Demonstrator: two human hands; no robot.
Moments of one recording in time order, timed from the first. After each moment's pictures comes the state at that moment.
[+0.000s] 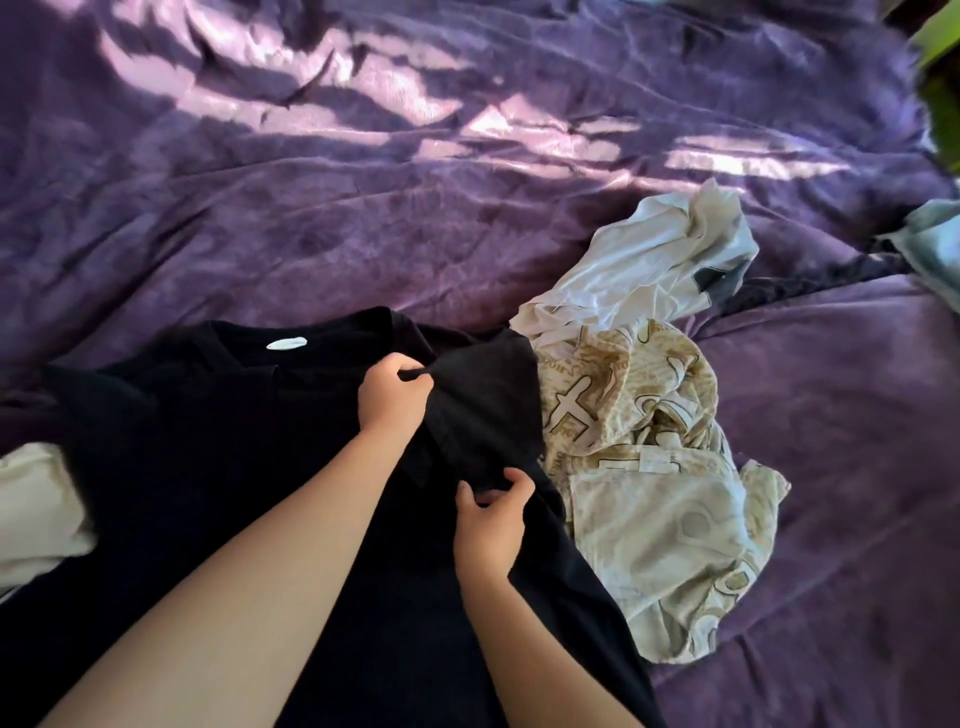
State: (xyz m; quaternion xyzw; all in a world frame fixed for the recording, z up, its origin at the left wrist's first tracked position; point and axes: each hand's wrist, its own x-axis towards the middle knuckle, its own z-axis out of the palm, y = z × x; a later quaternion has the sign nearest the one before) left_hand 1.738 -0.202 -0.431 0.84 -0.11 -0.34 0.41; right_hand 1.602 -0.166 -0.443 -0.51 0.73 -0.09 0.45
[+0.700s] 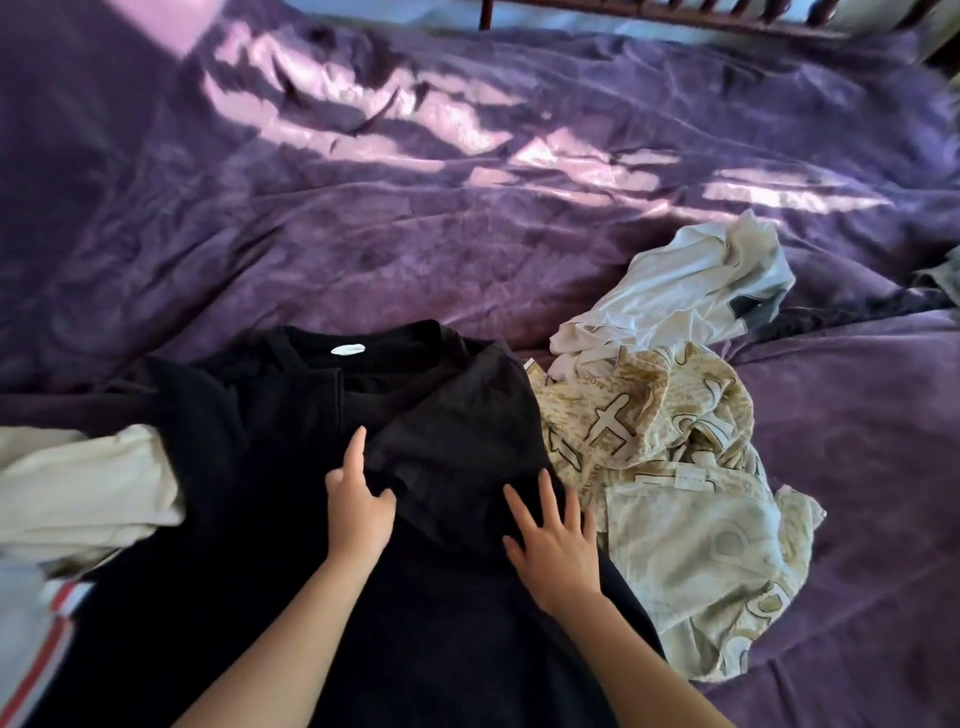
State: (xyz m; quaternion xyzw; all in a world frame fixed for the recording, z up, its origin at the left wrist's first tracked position) left_hand 1.727 -0.079 -0.440 0.85 -0.05 -0.36 0.38; right_hand 1.548 -0.178 -0.454 -0.88 0.40 0.25 0.06
